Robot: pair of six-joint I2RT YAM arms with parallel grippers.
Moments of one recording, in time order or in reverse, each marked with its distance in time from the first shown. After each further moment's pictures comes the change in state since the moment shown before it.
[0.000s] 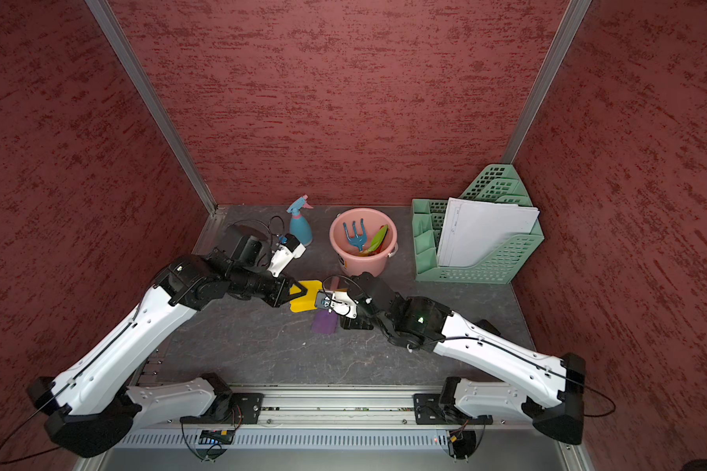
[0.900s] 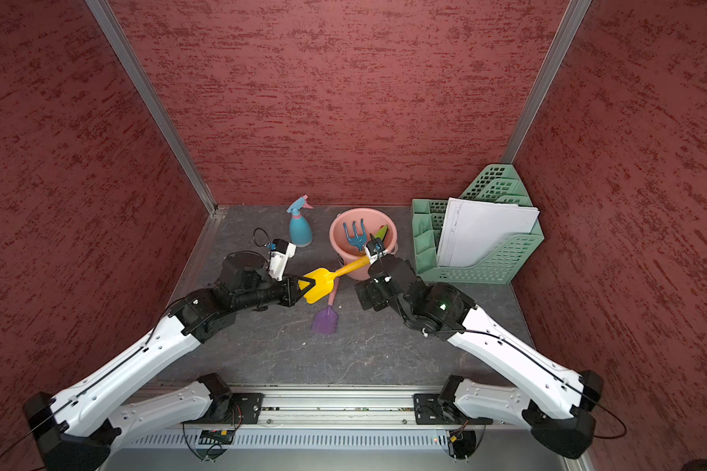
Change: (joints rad) left arm -0.029 -0.190 -0.406 0.548 -0.145 -0.338; right arm -0.140 -0.035 0.113 -0.233 0.148 0.742
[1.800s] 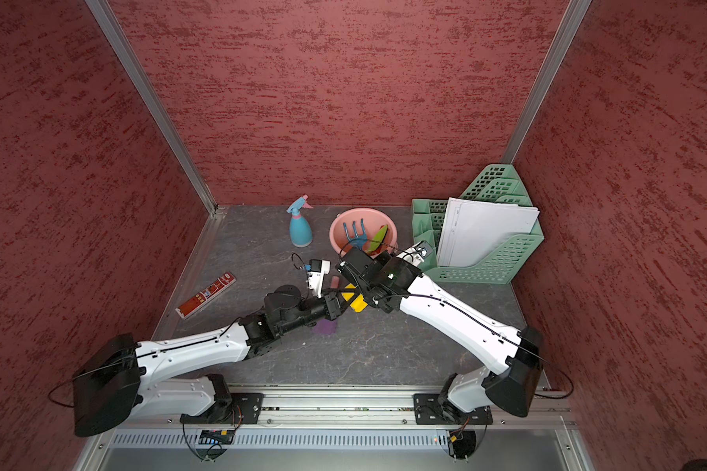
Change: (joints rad) left arm -0.283 0.256 -0.394 1.091 -0.144 -0.375; right arm -0.040 0.310 0.185 -0.275 0.548 1.564
